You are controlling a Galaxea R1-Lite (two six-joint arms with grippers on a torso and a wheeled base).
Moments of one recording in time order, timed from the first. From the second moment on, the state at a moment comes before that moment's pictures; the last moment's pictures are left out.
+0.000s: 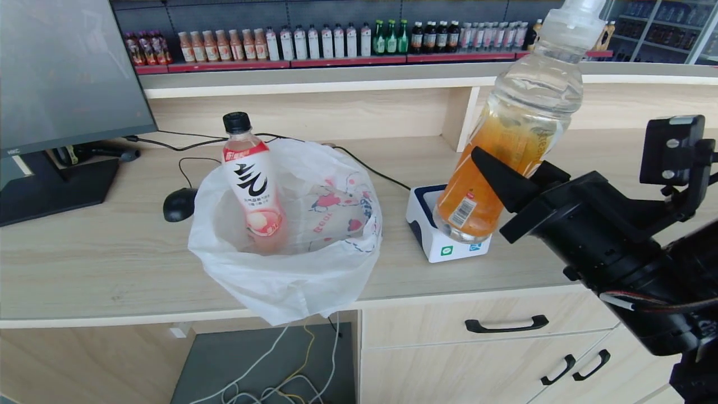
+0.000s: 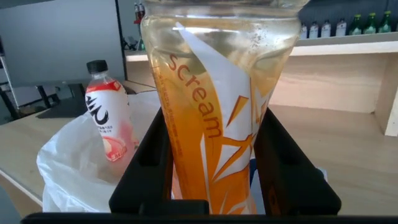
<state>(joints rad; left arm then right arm) 0.00 0.00 0.00 0.00 0.00 0.01 0.65 1.63 -0.52 -1.57 -0.08 -0.02</state>
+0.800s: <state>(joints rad) 0.00 0.00 0.00 0.00 0.00 0.01 0.58 1.69 -0.62 -1.57 0.27 -0.68</state>
